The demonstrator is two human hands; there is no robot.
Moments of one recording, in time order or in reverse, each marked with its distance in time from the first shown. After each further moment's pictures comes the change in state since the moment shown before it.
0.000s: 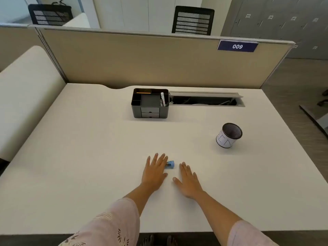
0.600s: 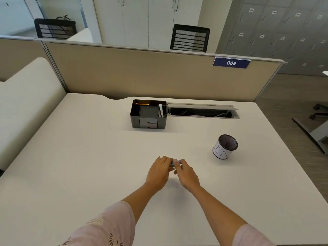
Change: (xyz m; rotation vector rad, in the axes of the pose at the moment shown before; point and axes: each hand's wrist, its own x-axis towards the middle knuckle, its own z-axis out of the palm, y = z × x) left_hand 0.024 0.018 -0.040 -0.409 0.398 0.099; right_hand 0.006 -0.042 -0.067 0.458 0.291 0.053
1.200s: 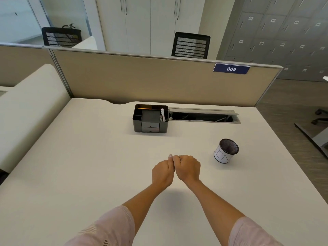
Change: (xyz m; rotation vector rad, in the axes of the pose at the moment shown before) left_hand 0.009 0.037 -0.029 -0.370 0.044 -0.411; right_hand 0.001 -0.047 -0.018 -0.252 0.346 -0.266
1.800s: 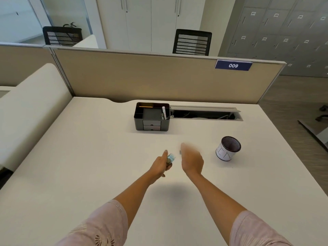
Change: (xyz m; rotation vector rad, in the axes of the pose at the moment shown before) left_hand 0.017 -0.007 -0.032 -0.374 -0.381 -0.254; right_hand 0.014 0.003 0.005 0.280 0.166 0.114
